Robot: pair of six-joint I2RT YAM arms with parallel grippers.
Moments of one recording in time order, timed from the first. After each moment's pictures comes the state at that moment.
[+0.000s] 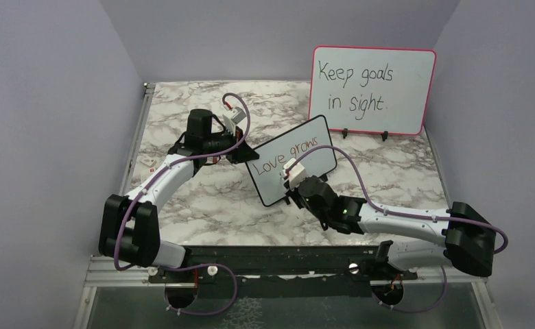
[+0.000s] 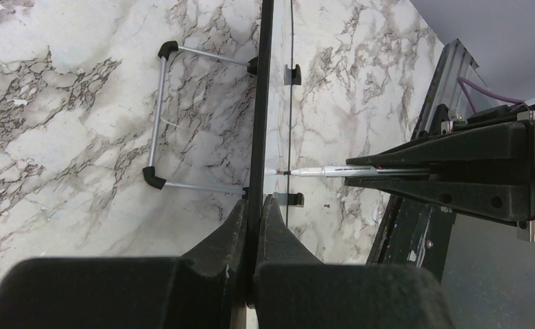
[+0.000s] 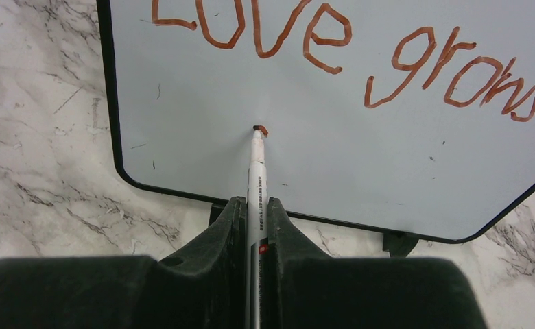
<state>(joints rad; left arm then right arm) -0.27 1.41 0.94 -0.10 0.86 -0.08 1.10 1.24 0.64 0.11 0.47 -0.02</state>
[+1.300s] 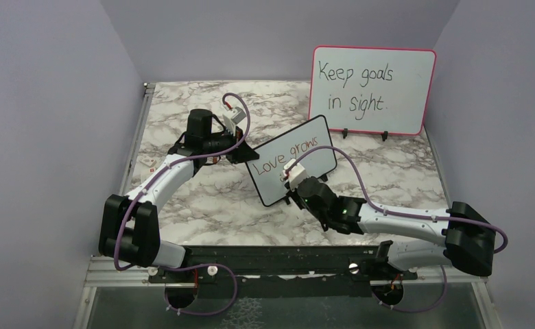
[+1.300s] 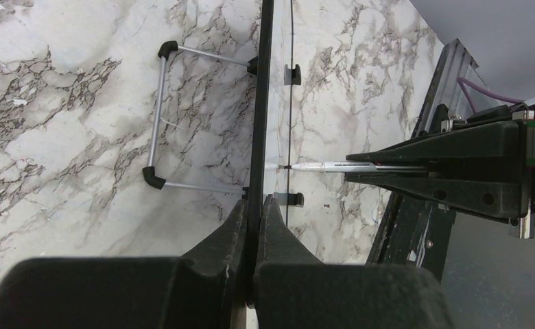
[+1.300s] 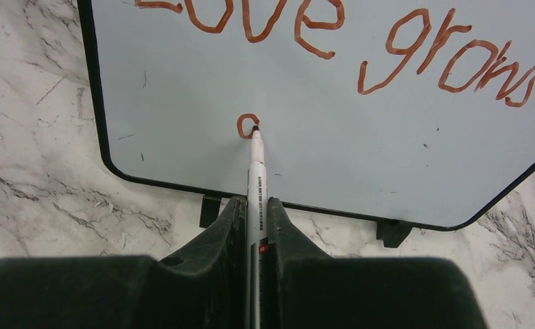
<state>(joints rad) -0.27 1.41 0.94 -0.10 0.86 -0.08 1.10 1.24 0.64 0.07 0.50 -0.02</state>
